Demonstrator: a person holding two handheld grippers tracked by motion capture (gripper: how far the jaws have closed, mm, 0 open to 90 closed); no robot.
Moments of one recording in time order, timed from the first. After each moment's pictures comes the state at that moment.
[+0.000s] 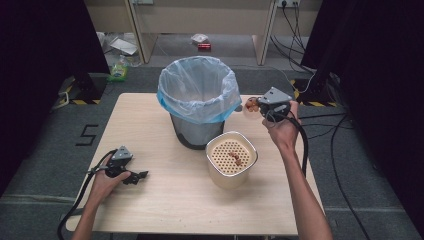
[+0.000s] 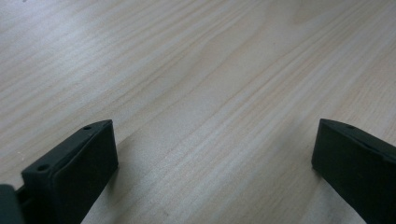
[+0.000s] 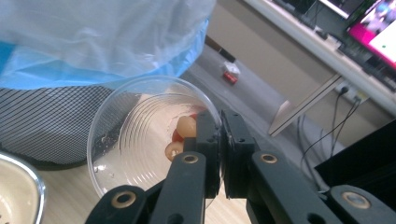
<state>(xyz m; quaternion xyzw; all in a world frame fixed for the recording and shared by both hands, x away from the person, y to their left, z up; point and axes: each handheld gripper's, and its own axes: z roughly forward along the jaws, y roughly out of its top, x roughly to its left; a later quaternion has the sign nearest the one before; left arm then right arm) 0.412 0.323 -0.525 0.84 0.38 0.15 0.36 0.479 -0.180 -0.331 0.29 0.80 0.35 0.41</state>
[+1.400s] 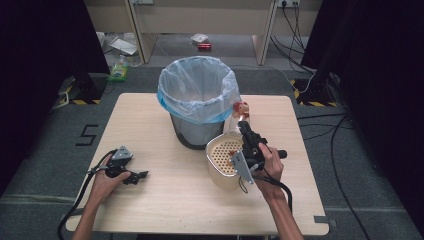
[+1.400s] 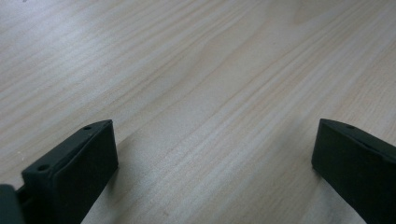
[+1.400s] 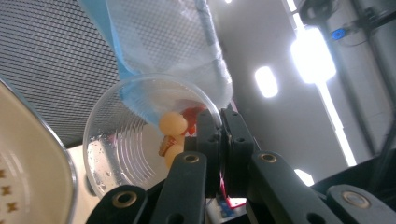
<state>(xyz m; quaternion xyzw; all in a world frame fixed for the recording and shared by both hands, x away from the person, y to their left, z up) 0.412 0.322 -0.526 0.84 0.38 0.15 0.36 0.368 -0.121 -0.393 0.01 0.66 0.25 0.71</state>
